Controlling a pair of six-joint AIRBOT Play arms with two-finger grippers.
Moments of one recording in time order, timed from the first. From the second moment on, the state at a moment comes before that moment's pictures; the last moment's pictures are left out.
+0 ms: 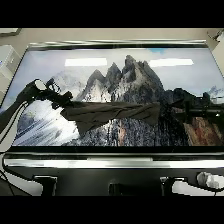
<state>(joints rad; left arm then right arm) -0.01 -1.78 1.46 1.15 -1.08 -1.81 -0.54 -1.45 1.03 -0.61 1.37 1.44</state>
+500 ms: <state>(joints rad) -0.01 -1.78 1.46 1.15 -1.08 -1.81 -0.35 -1.45 0.86 -0.63 1.20 1.30</state>
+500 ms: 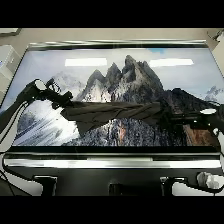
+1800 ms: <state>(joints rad) 0.01 -1.73 1.77 1.16 -1.11 -1.80 -0.18 -1.24 1.10 -0.62 0.97 1.24</state>
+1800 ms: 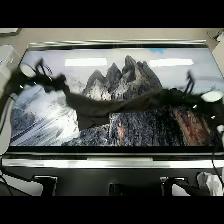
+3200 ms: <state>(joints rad) 0.09 -1.44 1.51 1.27 -1.18 -1.82 -0.18 -1.32 1.25 -0.87 1.28 1.47</state>
